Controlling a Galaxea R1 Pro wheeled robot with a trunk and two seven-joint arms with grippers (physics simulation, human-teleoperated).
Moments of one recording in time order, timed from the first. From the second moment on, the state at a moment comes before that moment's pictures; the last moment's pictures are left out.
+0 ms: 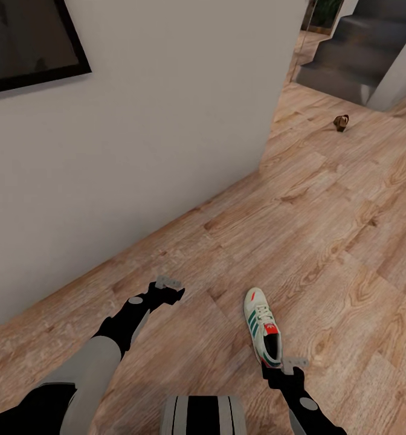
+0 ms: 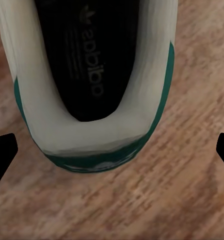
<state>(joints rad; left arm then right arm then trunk) -0.85 -0.10 0.04 -0.44 -0.25 0.03 -0.26 -0.47 0.03 -0.29 -0.36 0.24 -0.24 0.02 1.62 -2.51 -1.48</state>
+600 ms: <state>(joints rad) -0.85 -0.10 0.04 -0.44 -0.25 0.03 -0.26 -0.47 0.03 -0.29 -0.36 0.24 -0.24 0.02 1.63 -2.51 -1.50</state>
